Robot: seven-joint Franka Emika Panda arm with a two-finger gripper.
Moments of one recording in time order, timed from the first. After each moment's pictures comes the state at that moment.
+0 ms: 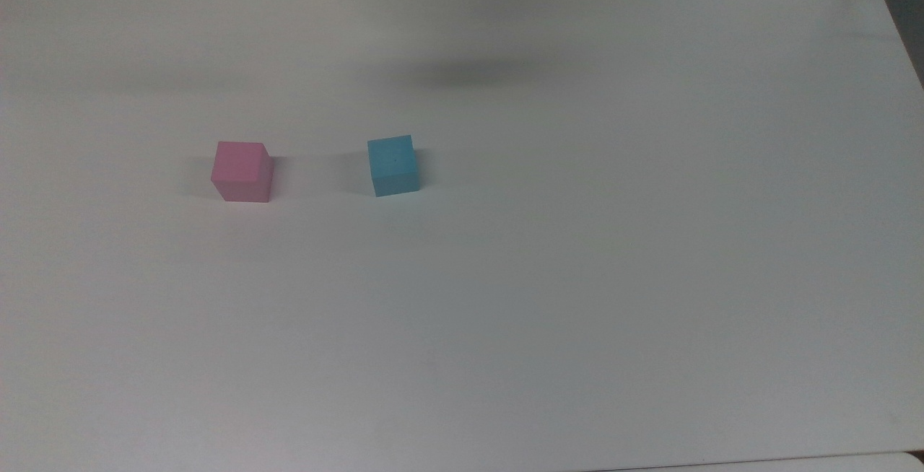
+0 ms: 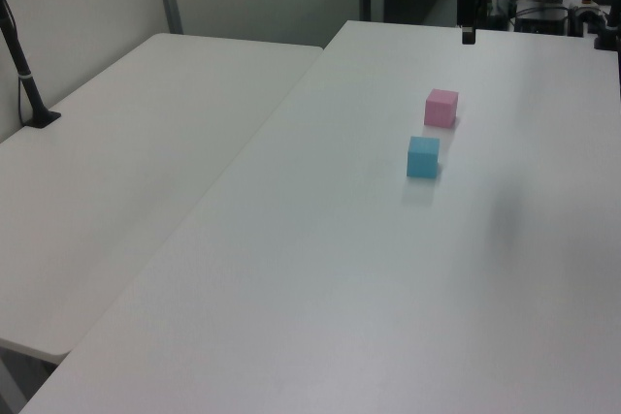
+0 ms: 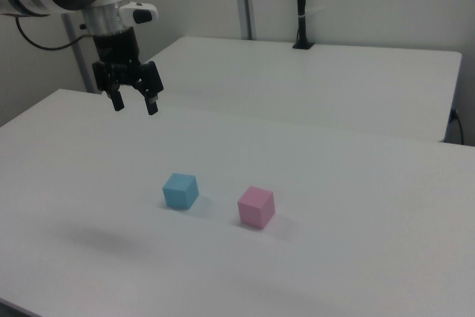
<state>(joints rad) -0.03 -0.01 0.09 -1.66 -0.09 1.58 0.05</state>
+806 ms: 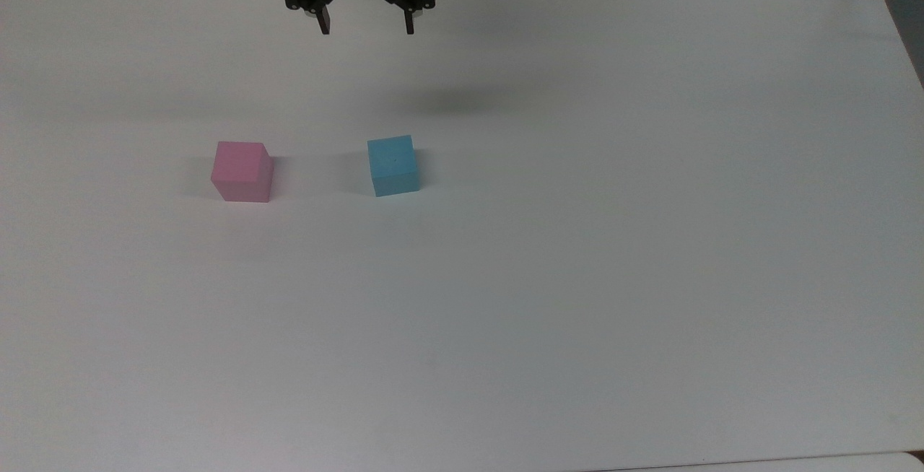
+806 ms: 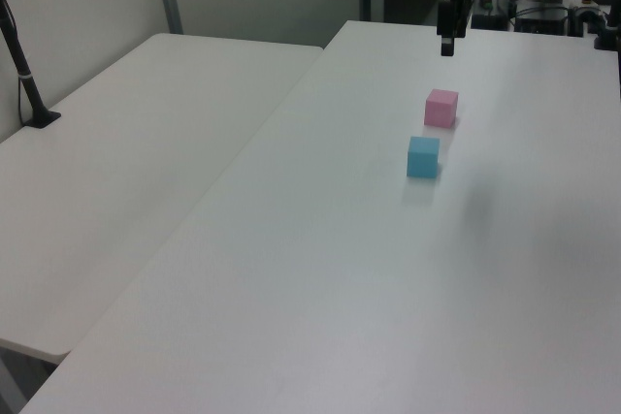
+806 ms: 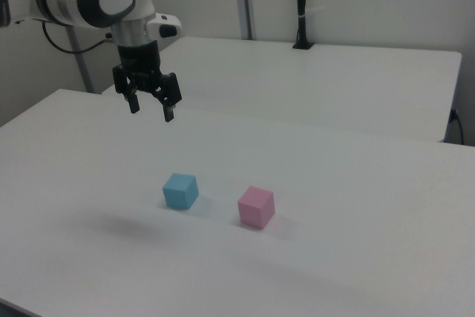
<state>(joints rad) -0.02 0.06 0.03 -1.64 0.02 1.67 -0.02</state>
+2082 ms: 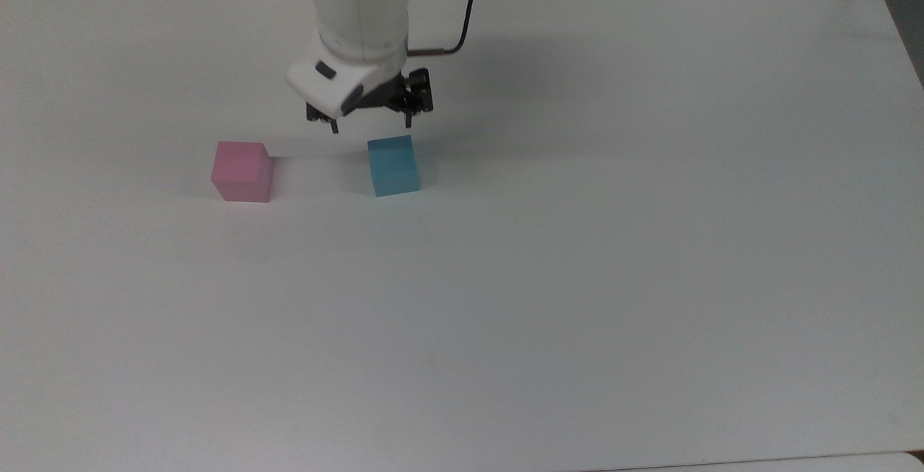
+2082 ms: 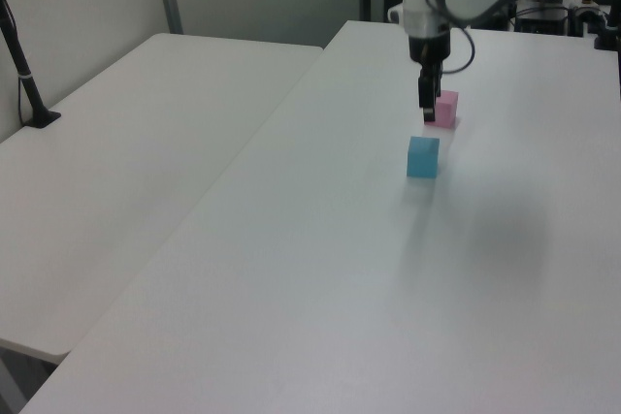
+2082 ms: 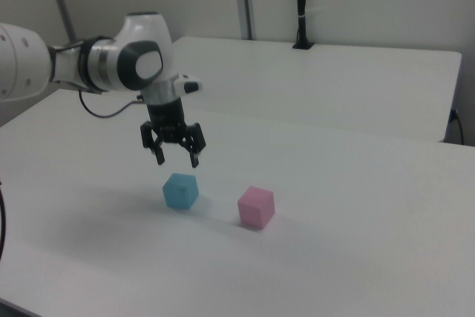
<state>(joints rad) 0.03 0.25 0.00 -1.76 -0.10 1.93 -0.10</state>
